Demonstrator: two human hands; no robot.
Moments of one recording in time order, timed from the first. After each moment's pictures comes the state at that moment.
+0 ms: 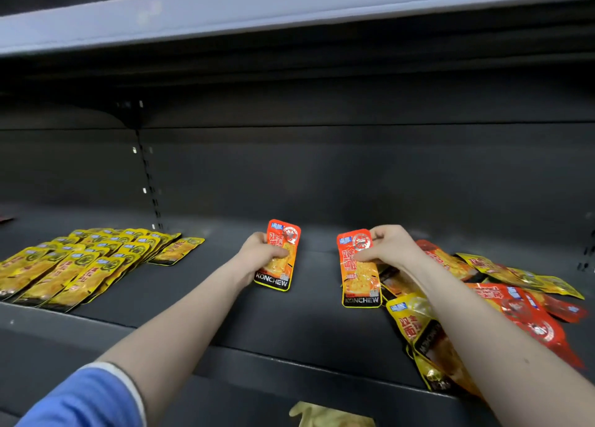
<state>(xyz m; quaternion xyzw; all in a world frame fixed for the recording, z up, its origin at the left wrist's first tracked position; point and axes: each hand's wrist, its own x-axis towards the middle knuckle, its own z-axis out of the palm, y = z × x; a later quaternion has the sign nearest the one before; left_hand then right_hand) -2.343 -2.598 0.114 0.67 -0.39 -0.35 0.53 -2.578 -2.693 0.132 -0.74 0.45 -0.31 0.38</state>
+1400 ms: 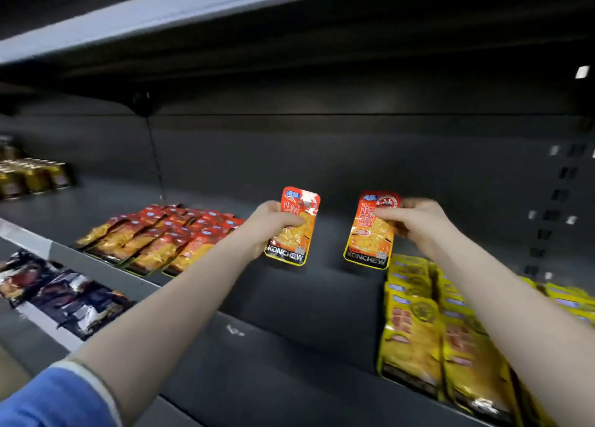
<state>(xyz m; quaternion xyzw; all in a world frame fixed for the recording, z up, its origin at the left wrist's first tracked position) -1.659 -2.384 0.157 0.67 -0.38 -0.29 0.56 -1.855 -2.532 0.158 -0.64 0.34 -0.40 0.56</state>
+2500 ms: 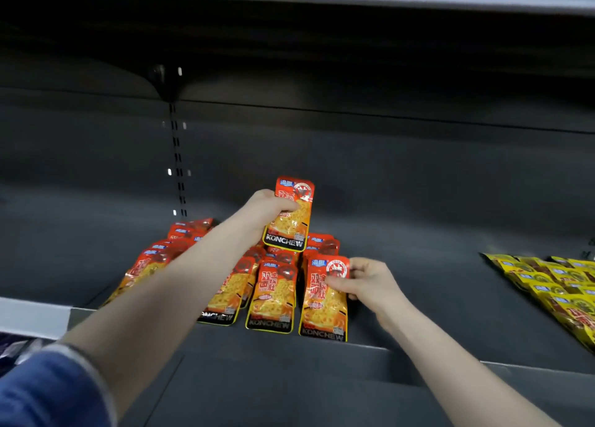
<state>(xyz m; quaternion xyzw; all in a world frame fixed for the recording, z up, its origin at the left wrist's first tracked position) -1.363 -2.344 0.161 0.60 -0.44 -0.40 0.54 -1.563 -2.342 0.091 -0.64 0.43 -0.38 0.52</state>
